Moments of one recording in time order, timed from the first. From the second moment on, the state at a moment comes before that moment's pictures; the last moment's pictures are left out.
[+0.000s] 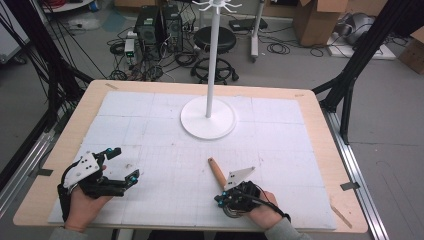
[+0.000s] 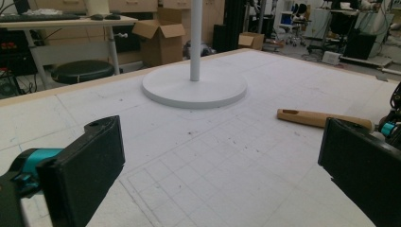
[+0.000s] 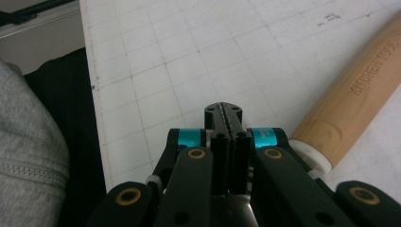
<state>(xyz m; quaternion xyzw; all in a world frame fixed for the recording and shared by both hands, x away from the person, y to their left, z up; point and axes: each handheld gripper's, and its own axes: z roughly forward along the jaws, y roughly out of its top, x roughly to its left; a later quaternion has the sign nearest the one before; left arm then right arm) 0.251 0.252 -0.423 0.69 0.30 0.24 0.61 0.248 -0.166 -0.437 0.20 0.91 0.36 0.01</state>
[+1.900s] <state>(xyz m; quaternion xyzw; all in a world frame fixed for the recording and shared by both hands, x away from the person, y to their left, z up) 0.251 0.254 -0.423 0.69 0.30 0.24 0.61 0.259 -0.200 -0.433 0.22 0.91 0.35 0.01</state>
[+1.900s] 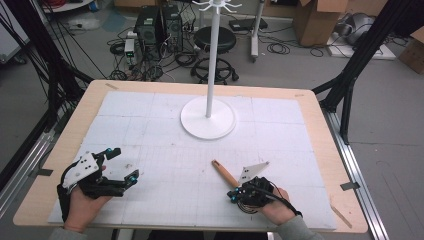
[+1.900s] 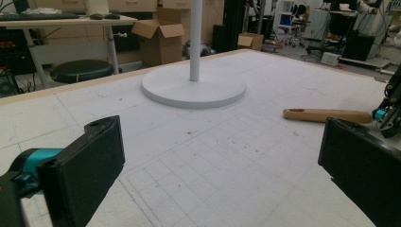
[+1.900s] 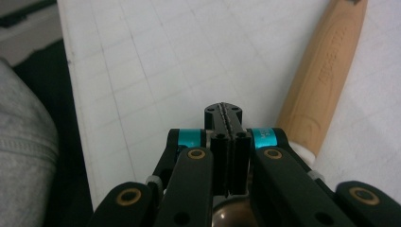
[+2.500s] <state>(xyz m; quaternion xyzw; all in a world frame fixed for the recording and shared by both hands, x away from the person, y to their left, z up) 0.246 0.256 -0.423 0.69 0.30 0.24 0.61 0.304 -0.213 -0.427 0.28 0.86 0.42 0.06</state>
